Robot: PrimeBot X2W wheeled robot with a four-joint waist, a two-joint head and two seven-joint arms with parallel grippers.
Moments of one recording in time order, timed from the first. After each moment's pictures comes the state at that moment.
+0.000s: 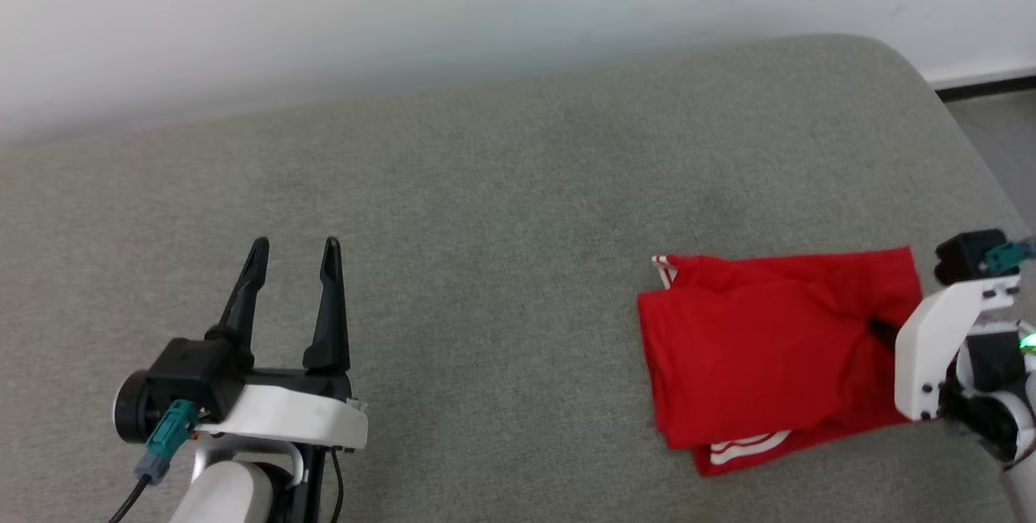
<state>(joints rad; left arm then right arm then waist) -0.12 0.28 -0.26 -0.01 -0.42 0.15 -0.26 -0.35 -0.41 0.17 0.40 0.49 0.13 0.60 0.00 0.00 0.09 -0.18</state>
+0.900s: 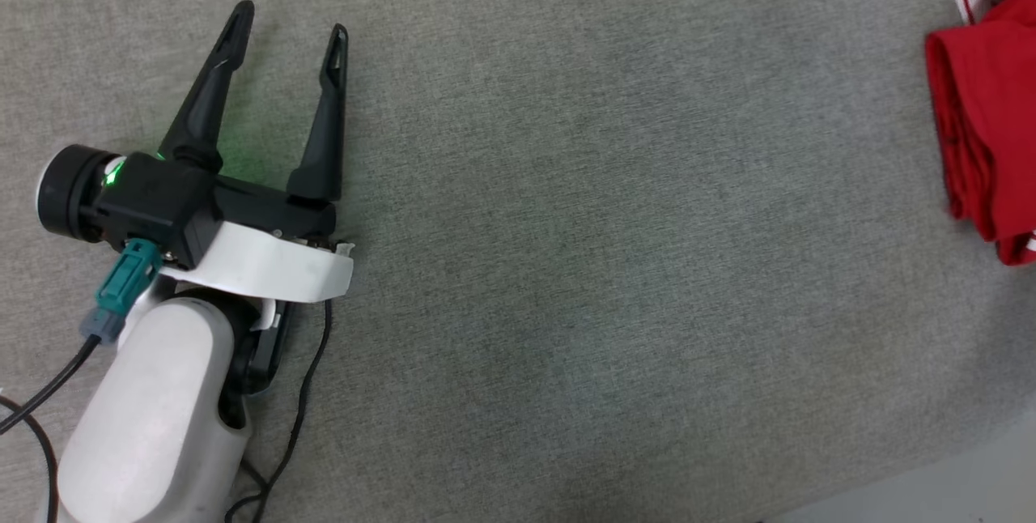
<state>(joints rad) -0.49 0.39 -0.31 -0.10 -0.31 0.07 -0.16 -0.76 -0.39 -0.33 0.77 0.02 0.13 0.03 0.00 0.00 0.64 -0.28</state>
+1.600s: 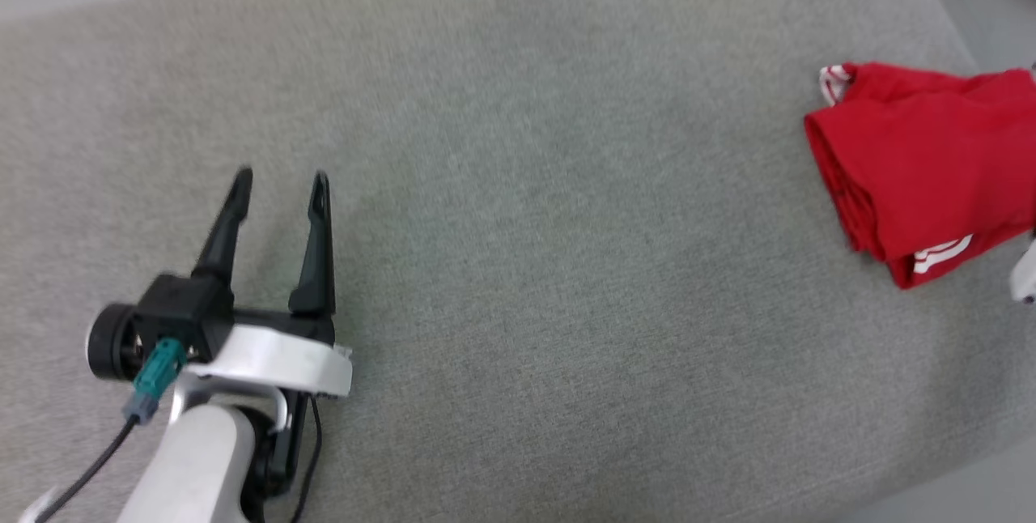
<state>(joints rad) -0.29 0.34 -0.28 0.02 -0.38 0.13 -0.23 -0.63 -0.31 -0.35 0.71 -0.06 0.13 -0.11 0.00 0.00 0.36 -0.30</state>
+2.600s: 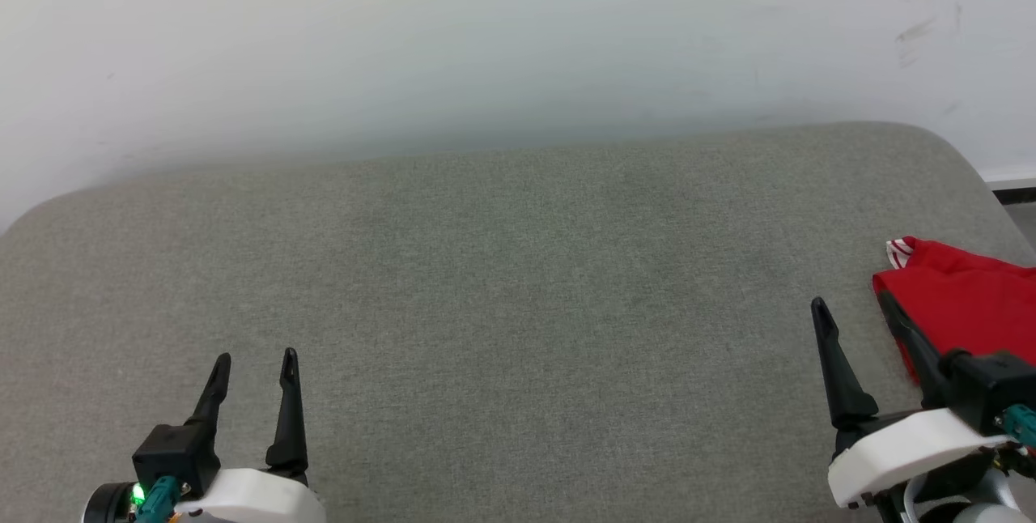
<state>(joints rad) 0.02 0.33 -0.22 0.09 -0.43 0.18 -0.26 -0.02 -0.10 -0.01 -0.03 0.14 0.13 -0.01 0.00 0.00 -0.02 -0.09</state>
